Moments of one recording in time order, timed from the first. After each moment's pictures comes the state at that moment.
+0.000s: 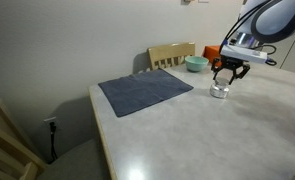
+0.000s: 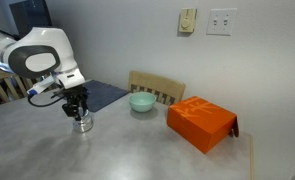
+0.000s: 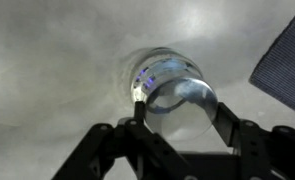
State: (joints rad) arm 0.19 0.39 -0.06 -2.25 0.05 2.82 1.06
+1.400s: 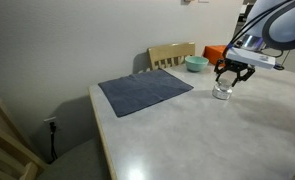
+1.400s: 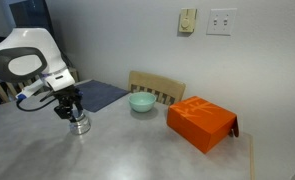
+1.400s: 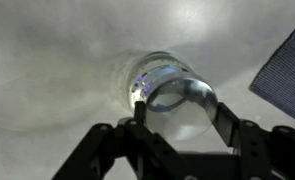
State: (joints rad) arm 0.33 0.35 -0.16 -2.36 0.03 2.93 1.10
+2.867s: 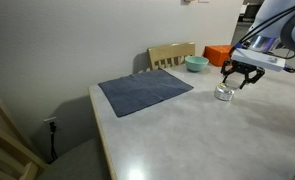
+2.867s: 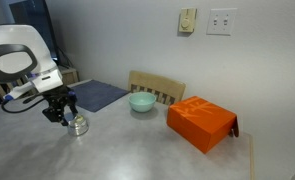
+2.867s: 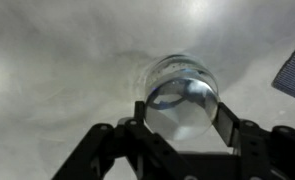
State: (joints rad) arm 0.36 0.28 -0.21 -2.45 -0.12 2.93 1.33
